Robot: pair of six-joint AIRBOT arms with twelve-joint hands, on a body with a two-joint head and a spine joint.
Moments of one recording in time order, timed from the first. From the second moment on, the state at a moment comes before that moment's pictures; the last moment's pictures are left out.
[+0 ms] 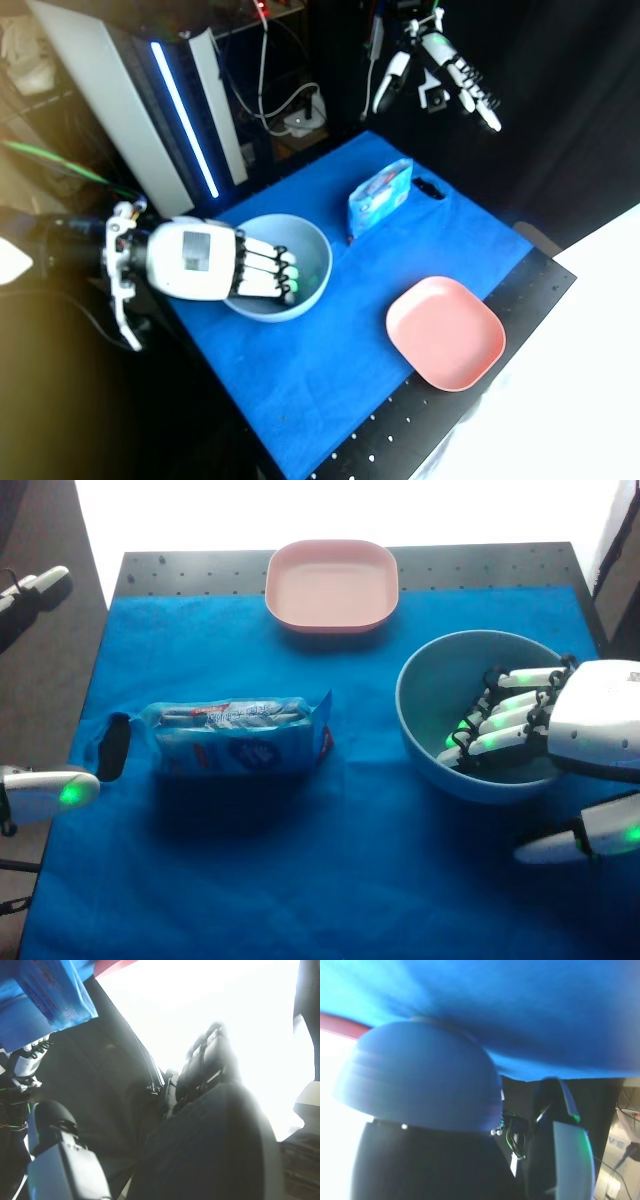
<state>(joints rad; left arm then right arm) 1.40 -0.83 0.97 -0.34 -1.44 0.68 -0.90 -0.98 1.19 -0.62 0.66 -0.38</state>
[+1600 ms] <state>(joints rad) 1.40 -0.84 0.97 -0.34 -1.45 0.67 -0.74 -0.99 1.21 -0.51 0.73 -0.47</state>
